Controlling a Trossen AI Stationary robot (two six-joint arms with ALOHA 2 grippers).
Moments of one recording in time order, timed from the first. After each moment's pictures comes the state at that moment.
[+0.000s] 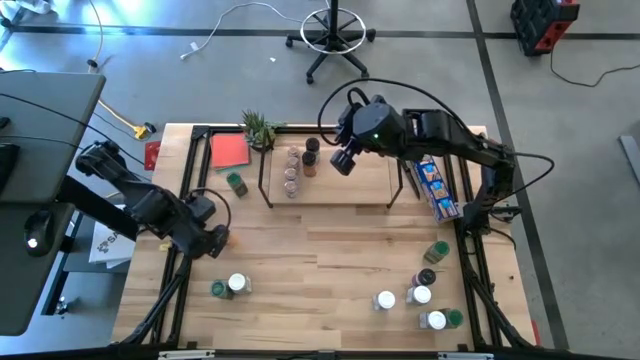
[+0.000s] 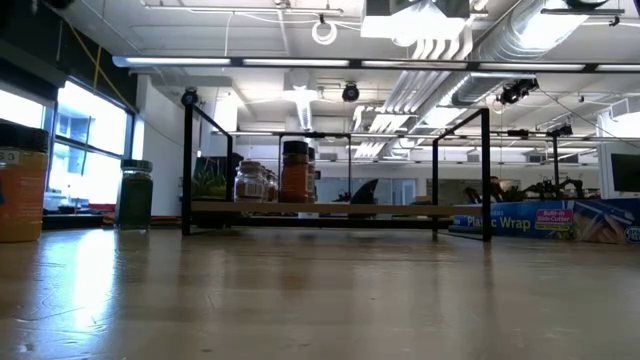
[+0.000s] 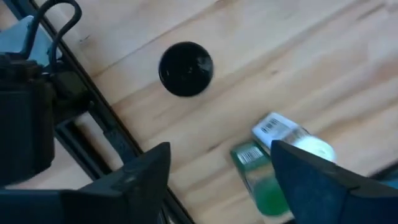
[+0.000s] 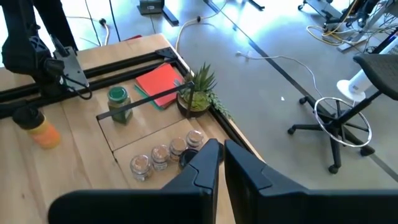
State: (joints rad) left arm -0.64 1.07 1.10 -1.48 -0.12 -1.70; right arm -0.05 1.81 2.29 -1.15 0.52 0.18
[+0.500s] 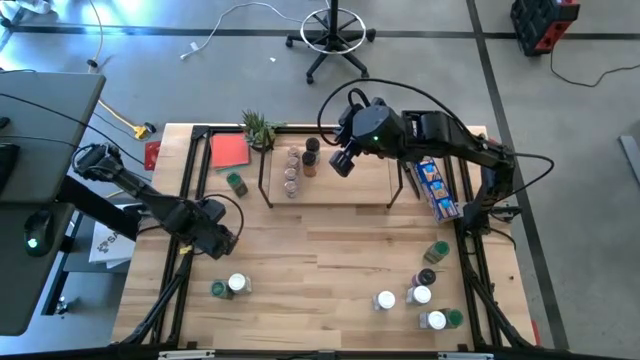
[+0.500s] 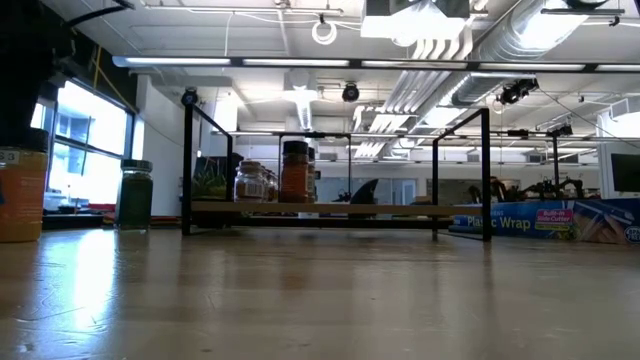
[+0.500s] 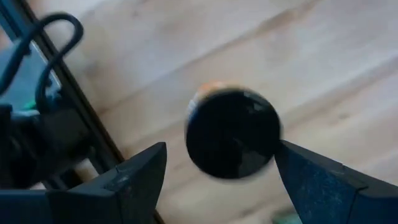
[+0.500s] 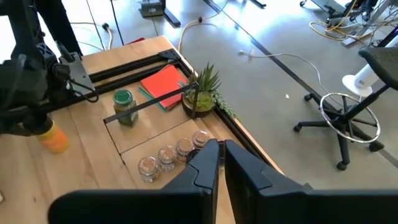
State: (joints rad) left arm -0.55 1.07 0.79 -1.28 -0.19 -1.63; right arm -0.03 1.81 2.29 -1.15 0.52 0.22
